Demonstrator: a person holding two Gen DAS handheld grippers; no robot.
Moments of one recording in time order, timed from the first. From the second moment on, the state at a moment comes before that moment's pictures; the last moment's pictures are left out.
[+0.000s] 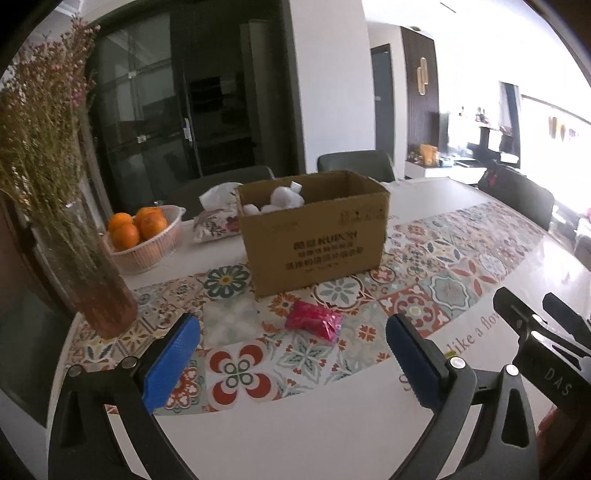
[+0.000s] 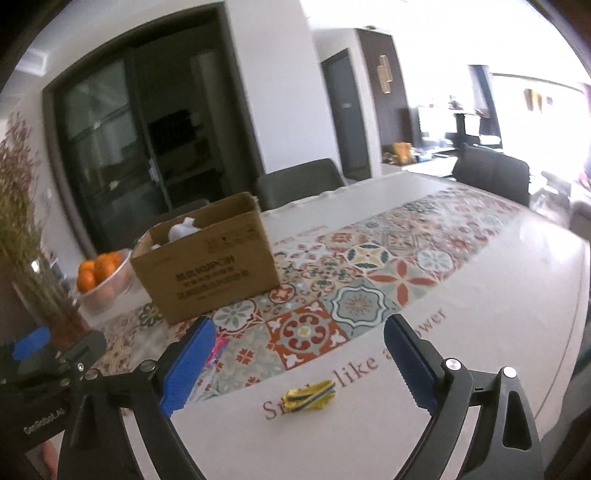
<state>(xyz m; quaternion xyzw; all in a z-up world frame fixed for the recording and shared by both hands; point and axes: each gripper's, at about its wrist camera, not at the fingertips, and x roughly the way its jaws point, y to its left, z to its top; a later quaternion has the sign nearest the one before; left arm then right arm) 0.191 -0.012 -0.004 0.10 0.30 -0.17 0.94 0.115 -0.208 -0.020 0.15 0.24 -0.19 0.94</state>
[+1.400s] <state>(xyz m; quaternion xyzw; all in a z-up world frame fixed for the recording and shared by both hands) 0.316 -0.048 -0.135 0.10 0.40 -0.26 0.87 0.190 -0.195 -0.148 0.20 0.42 -0.28 0.84</state>
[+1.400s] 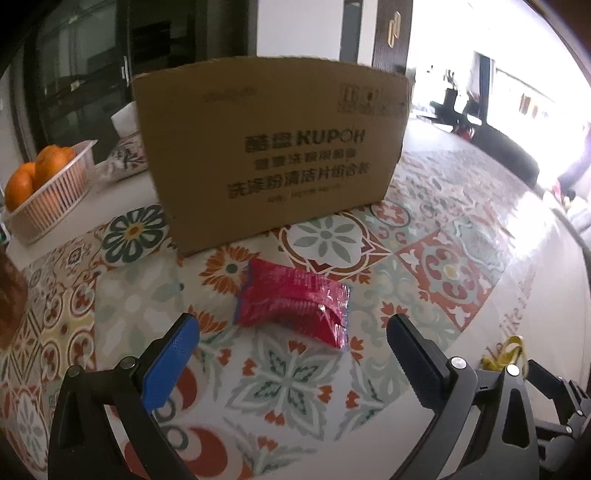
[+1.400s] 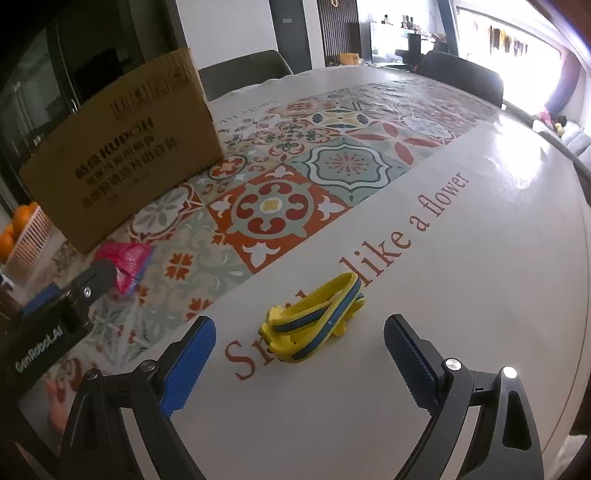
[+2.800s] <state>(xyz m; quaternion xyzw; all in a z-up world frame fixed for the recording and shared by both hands) 0.331 -0.088 -0.157 0.11 0.43 -0.29 0.85 0.195 -0.204 -0.149 0.13 0.41 -0.24 0.87</state>
